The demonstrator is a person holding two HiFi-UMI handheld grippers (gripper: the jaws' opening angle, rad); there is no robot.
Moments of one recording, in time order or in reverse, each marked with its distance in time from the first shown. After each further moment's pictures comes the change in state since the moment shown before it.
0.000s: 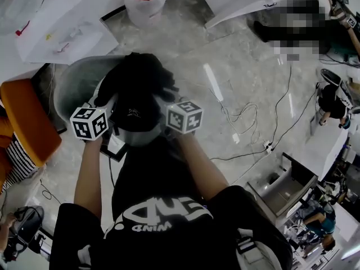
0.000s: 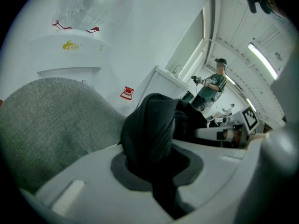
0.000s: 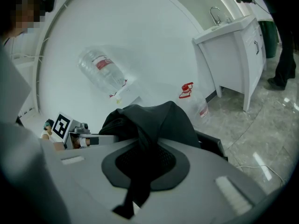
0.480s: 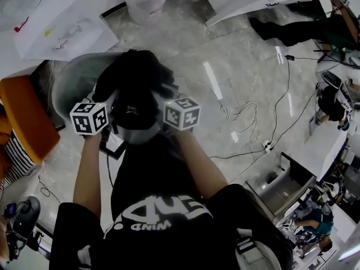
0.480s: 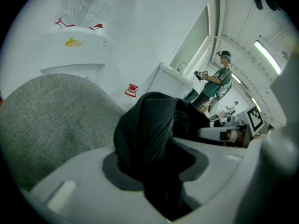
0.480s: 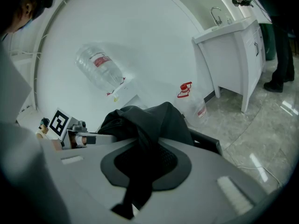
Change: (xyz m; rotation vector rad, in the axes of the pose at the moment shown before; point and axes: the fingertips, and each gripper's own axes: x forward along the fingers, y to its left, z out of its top) left arm 0.008 0.012 -0.005 -0.024 0.034 0.056; right arm 0.010 -0.007 -0.002 -0.012 0.014 -0.026
